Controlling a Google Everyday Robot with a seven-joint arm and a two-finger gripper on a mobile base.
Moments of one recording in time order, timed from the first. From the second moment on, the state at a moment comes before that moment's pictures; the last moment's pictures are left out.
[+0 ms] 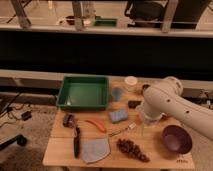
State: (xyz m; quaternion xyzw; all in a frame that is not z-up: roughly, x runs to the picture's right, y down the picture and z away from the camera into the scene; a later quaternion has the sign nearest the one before) arm 0.170 0.158 0.670 -0.29 -0.06 -0.04 0.96
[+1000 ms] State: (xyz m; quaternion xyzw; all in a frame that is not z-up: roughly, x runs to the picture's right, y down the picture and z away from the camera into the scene) arm 0.048 0.210 0.662 -0.30 -0.14 -0.14 0.93
